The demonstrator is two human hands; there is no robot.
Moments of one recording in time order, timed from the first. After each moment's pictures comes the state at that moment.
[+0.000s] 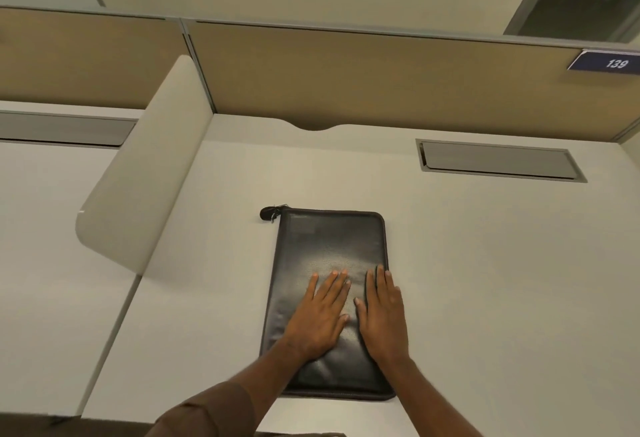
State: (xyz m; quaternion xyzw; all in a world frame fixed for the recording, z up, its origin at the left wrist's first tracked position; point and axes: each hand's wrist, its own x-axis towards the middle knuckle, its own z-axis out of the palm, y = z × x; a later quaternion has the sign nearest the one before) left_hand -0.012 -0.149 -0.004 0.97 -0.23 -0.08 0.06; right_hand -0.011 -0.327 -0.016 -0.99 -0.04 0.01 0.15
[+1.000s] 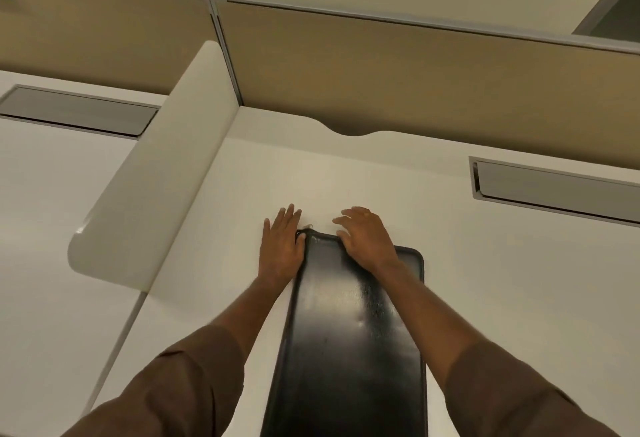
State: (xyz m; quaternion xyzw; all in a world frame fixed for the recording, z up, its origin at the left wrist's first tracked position) left_hand 0.163 -0.028 -0.003 0.96 0.07 0.05 0.26; right_hand 0.234 -0.229 0.038 -0.95 -0.27 0.07 0.16
